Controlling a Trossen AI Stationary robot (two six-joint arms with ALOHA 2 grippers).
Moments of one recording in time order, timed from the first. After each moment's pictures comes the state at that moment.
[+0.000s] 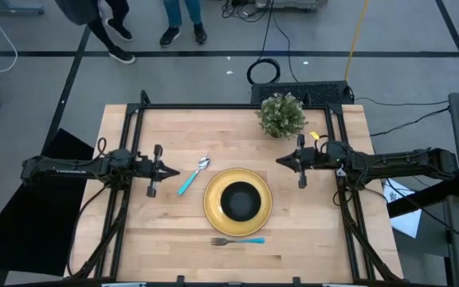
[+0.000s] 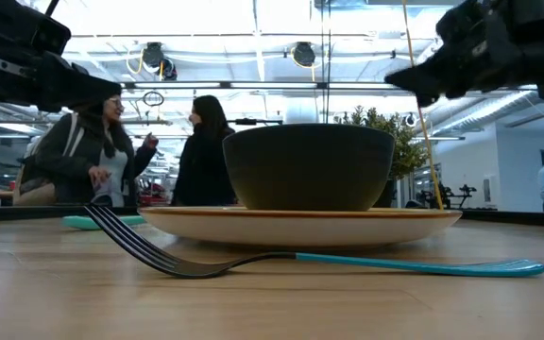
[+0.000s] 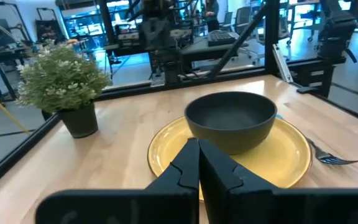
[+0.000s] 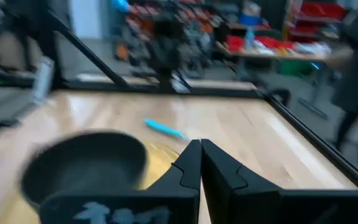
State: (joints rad) left arm 0.05 0.28 0.02 0.20 0.14 0.16; right arm -0.15 0.75 0.19 0.50 -0.13 -0.06
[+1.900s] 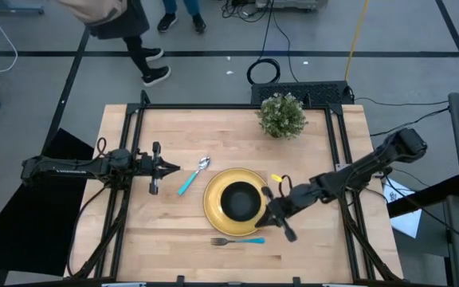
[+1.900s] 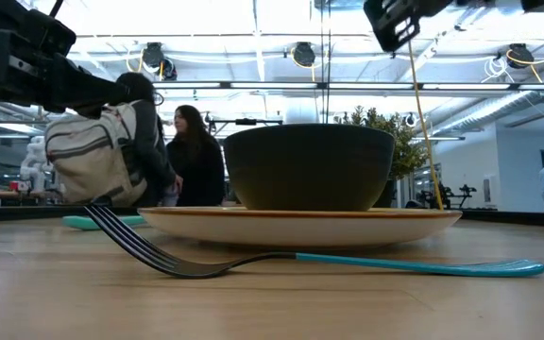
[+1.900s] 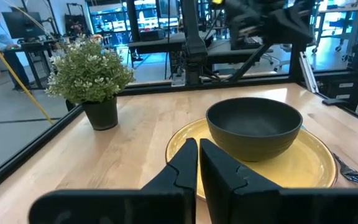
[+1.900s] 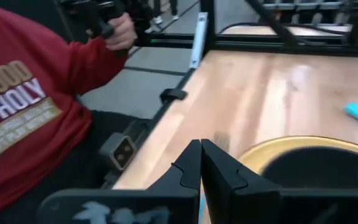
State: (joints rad) left arm 0.05 0.28 0.02 0.21 0.05 0.10; right arm 0.43 1.37 0.73 0.31 -0.08 0.16
